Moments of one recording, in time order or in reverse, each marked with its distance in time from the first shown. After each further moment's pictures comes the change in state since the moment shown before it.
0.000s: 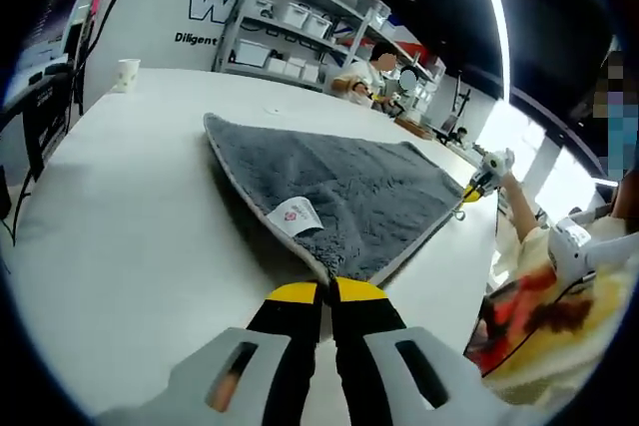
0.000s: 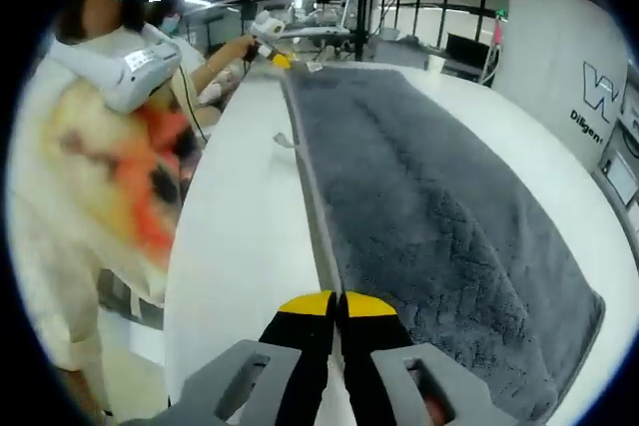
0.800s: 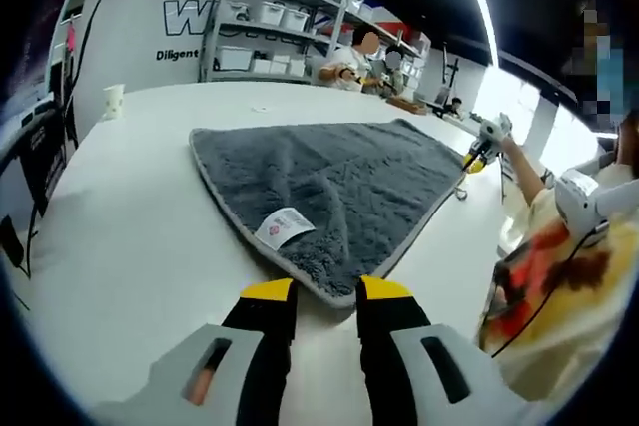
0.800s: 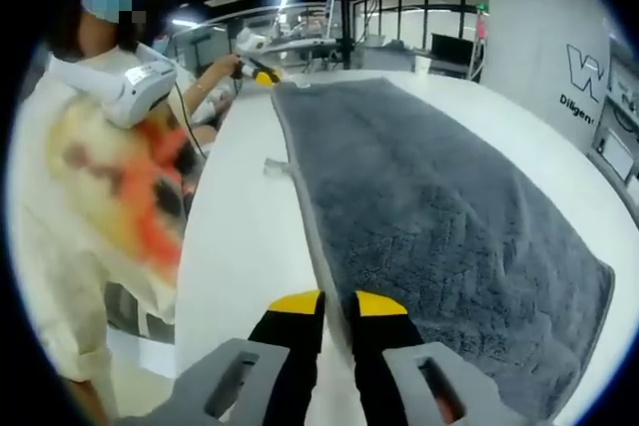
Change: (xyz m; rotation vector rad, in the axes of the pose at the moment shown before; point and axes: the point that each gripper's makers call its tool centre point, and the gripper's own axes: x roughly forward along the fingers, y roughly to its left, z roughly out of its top) left arm -0.010 -0.006 -0.008 0.172 0.026 0.031; right arm -0.008 0.007 -0.004 0.079 -0.068 -0.017
